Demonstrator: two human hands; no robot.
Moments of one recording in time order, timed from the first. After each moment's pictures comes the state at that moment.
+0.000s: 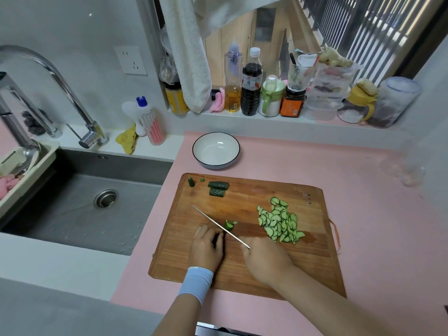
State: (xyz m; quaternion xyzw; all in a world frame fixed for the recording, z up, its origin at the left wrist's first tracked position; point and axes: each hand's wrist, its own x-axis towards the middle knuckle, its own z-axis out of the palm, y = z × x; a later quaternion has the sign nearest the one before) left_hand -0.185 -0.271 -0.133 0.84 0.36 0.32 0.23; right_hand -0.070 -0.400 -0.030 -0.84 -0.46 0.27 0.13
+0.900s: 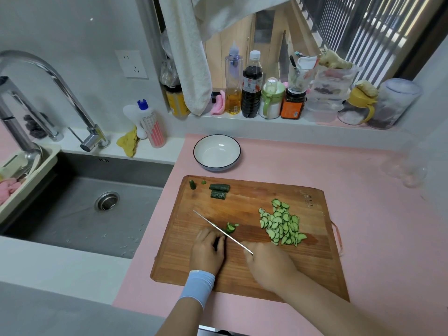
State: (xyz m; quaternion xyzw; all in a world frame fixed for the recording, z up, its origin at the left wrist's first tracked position) left_hand -0.186 -0.271 -0.131 0.84 0.37 0.31 0.23; right_hand -0.072 -0.406 -0.031 -0.84 -0.47 0.25 0.14
